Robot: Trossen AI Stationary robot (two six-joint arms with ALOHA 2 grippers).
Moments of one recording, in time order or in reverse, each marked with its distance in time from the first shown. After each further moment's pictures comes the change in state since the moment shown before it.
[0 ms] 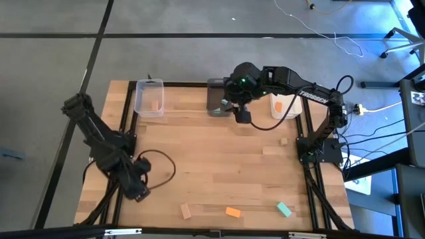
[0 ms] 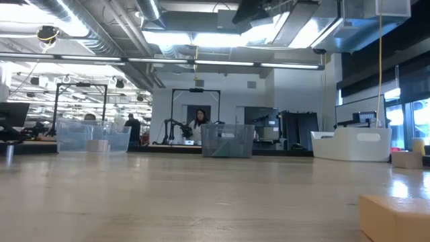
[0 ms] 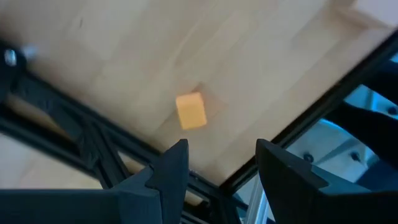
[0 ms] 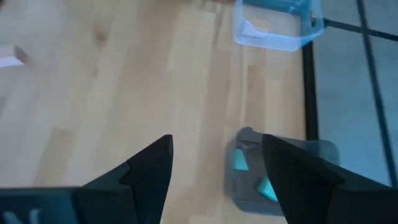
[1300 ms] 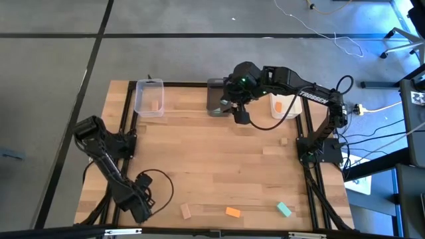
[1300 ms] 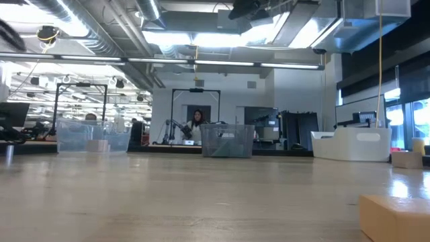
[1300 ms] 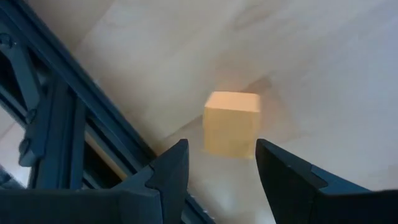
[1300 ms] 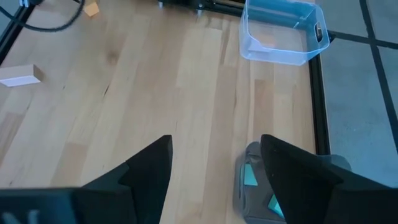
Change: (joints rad) left arm -0.132 0.409 -0.063 0.064 0.055 -0.295; right arm 0.000 0.000 0.000 0.041 -0.042 0.026
